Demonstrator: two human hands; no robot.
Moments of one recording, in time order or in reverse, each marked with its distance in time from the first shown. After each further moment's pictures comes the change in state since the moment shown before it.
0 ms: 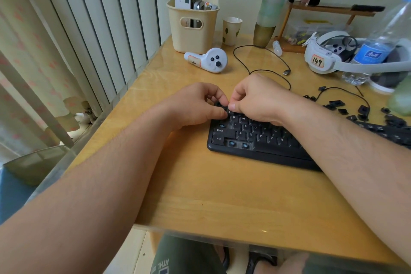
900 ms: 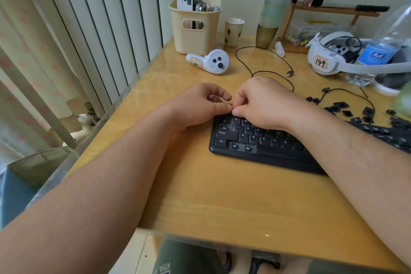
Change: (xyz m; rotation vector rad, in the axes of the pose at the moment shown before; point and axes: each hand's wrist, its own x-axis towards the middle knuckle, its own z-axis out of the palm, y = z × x) left_hand 0.007 -0.004 0.002 -0.110 0.020 -0.041; right_hand -0.004 0.005 -0.002 -0.169 0.047 -0.143
